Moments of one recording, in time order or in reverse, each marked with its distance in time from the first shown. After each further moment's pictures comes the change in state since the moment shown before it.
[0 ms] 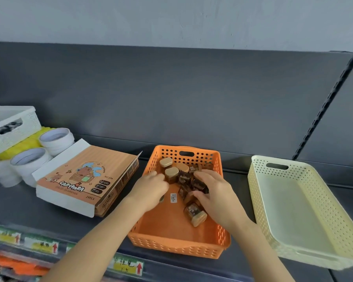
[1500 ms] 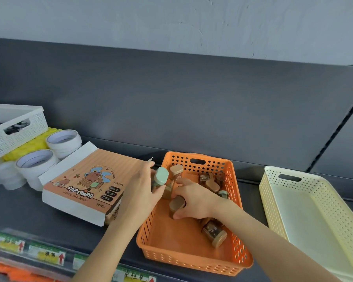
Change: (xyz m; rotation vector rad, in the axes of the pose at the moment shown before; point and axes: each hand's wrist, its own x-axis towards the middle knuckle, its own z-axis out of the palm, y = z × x) left_hand -0.028 -0.034 0.004 -0.735 0.497 -0.416; right_hand 0.074 -0.031 0.047 -0.241 -0.557 -0.231
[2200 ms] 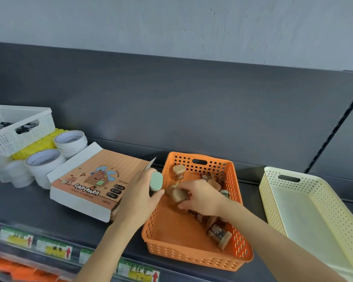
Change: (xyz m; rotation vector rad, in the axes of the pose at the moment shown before) left_hand -0.017 -0.009 -0.008 -0.017 0.015 0.054; right_hand -0.016 -0.007 -0.006 0.137 0.176 -0.062
